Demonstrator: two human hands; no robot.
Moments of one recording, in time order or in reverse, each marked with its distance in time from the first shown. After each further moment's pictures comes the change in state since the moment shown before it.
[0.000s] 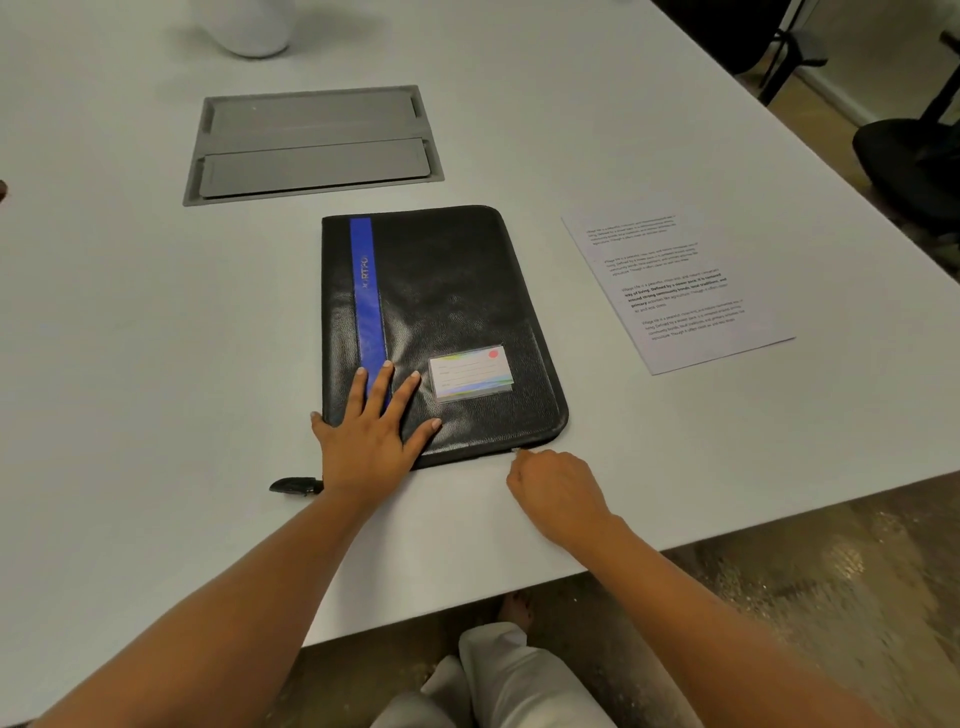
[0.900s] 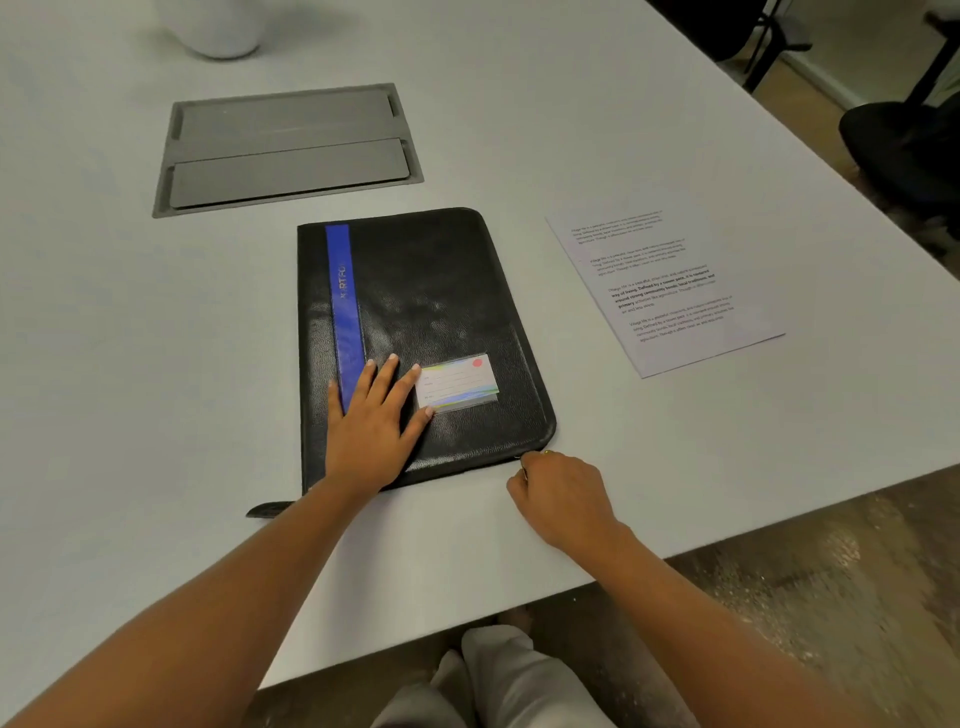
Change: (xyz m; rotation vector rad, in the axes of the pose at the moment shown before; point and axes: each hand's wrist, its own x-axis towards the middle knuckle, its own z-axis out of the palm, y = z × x) left_hand 0.031 0.013 0.000 -0.126 0.077 0.110; right_hand 0.000 0.022 0.001 0.243 -0.071 0.151
